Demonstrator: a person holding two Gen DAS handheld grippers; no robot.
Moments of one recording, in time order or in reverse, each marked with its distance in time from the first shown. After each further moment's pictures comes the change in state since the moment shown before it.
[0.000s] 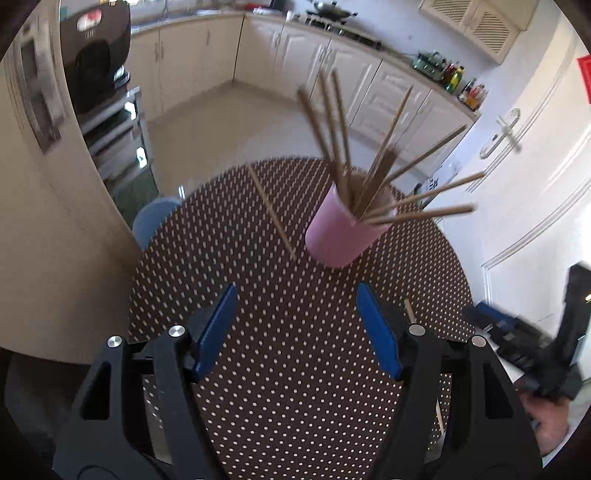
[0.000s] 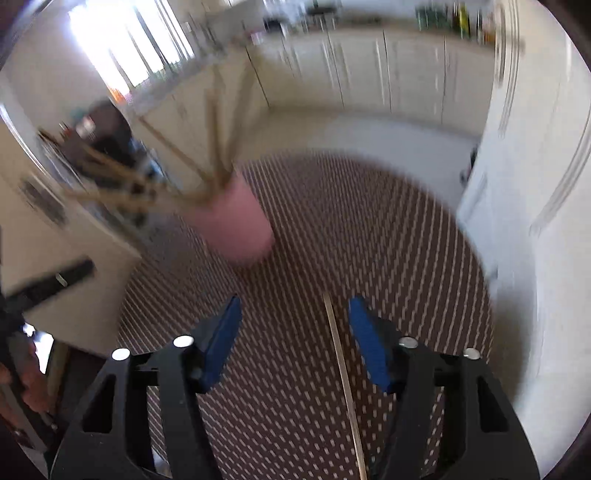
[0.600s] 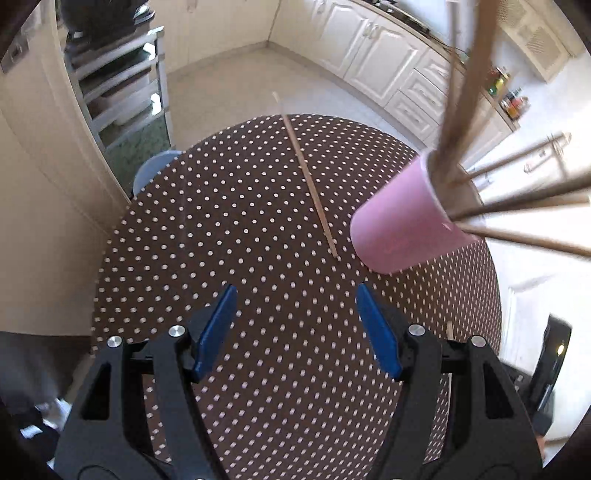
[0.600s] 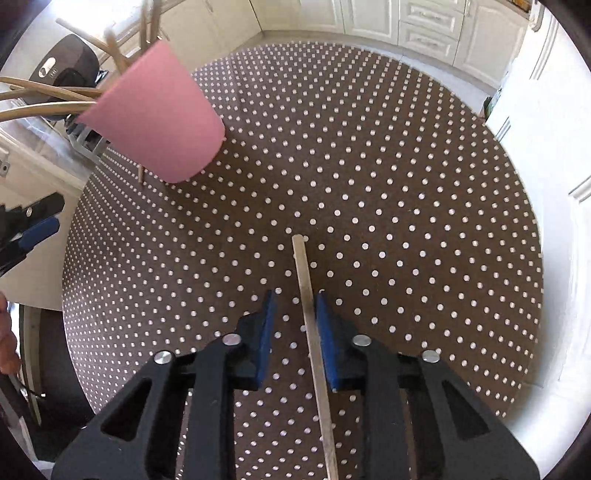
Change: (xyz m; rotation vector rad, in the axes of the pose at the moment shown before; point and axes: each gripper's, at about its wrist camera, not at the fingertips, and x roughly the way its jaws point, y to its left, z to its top) left arm 0.091 0.034 0.010 -0.172 0.107 0.032; right arm 0.092 -0.013 -0.009 -0.057 0.208 -0.050
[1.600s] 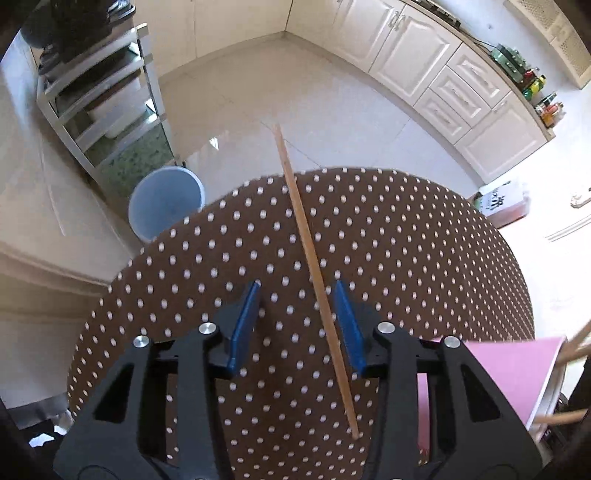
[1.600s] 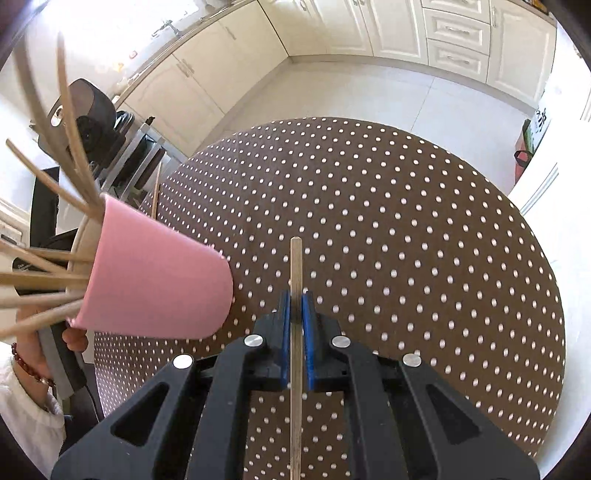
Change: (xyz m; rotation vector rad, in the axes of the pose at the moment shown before) left arm 0.106 -0.006 0.121 0.004 0.035 0.104; right arm 0.022 -0.022 0.178 0.014 -0.076 0.187
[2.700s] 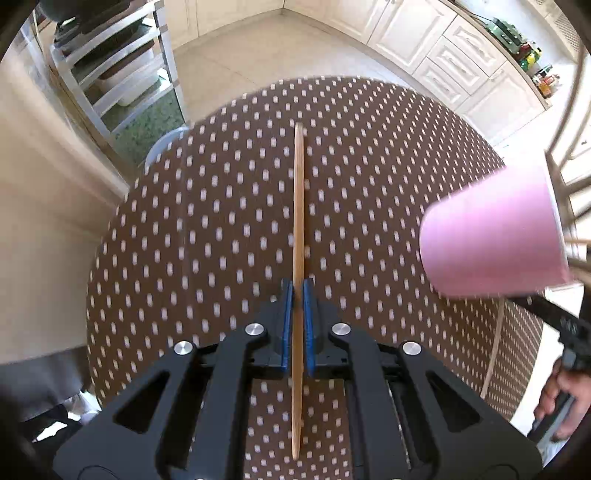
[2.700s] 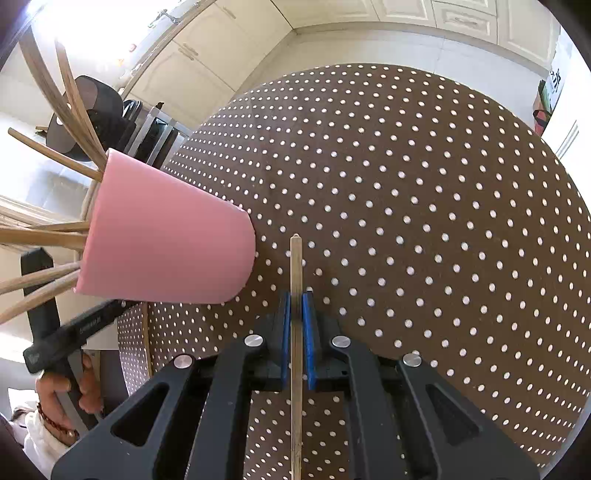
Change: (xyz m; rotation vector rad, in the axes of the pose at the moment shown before) left arm -0.036 0.030 -0.088 0.036 0.095 0.018; right arm 0.002 0.031 -0.064 0.054 0.099 0.093
